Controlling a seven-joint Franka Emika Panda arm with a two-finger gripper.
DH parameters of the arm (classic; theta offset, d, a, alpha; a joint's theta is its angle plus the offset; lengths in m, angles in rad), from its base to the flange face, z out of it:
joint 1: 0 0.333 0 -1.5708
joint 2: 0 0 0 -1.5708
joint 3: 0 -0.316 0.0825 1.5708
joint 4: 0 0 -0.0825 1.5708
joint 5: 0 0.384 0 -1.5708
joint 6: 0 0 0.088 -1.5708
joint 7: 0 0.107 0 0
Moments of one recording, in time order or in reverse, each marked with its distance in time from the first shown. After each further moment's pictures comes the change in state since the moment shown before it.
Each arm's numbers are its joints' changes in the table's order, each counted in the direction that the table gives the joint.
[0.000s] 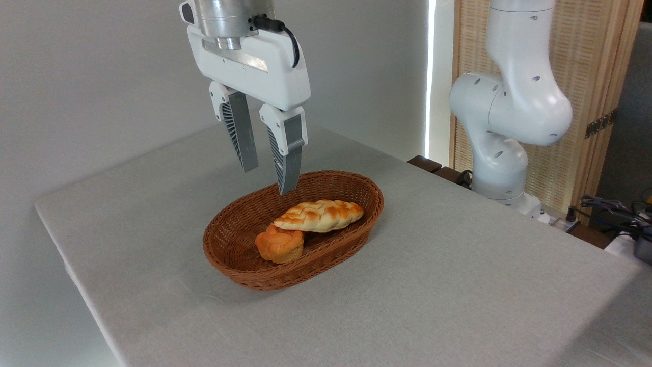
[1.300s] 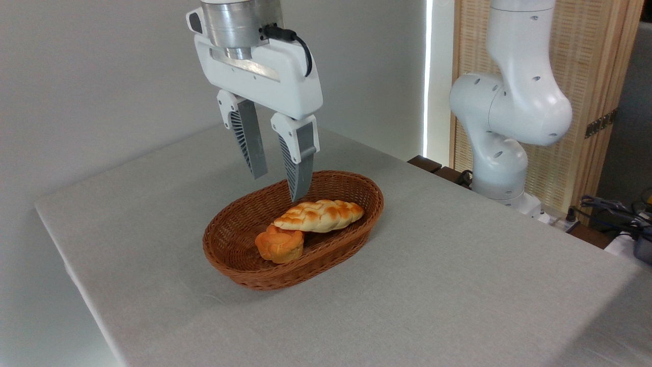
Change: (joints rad) arm -0.005 -0.011 -0.028 0.034 0.000 0.003 0.001
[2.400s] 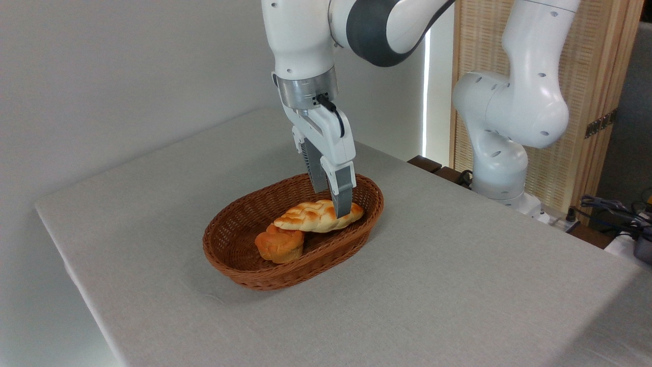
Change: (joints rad) arm -0.149 -0.309 0.002 0.635 -0.001 -0.264 0.173
